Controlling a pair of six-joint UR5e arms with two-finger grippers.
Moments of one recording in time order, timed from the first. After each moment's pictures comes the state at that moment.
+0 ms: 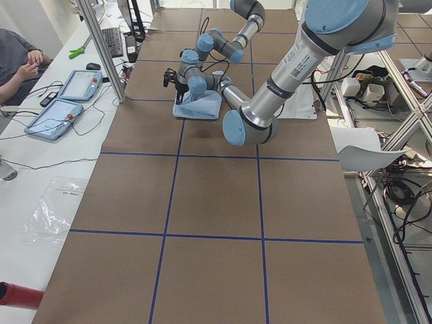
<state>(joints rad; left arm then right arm) -0.69 -2.43 -1.24 -1.95 -1.77 -1.18 0.58 -0.72 1.34 -1.45 1.53 1.89</state>
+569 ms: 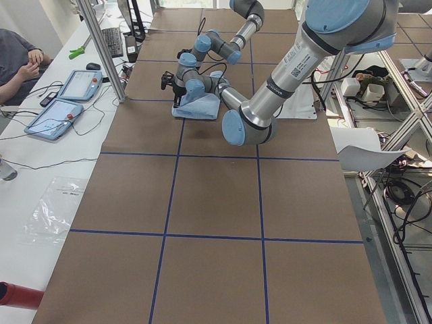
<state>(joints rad) -0.70 -2.42 -1.22 -1.96 -1.76 -1.17 0.59 -0.71 1.30 -1.40 1.54 1.81</state>
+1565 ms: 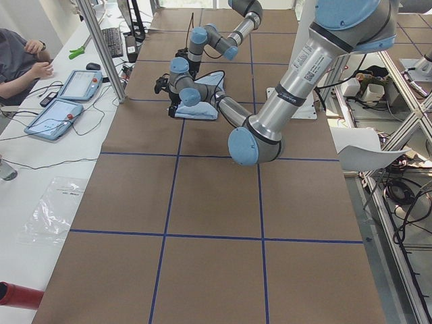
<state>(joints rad) -0.83 -2.24 -1.42 -1.97 -2.02 -0.86 0.63 -0.74 1.38 -1.43 1.76 1.53</state>
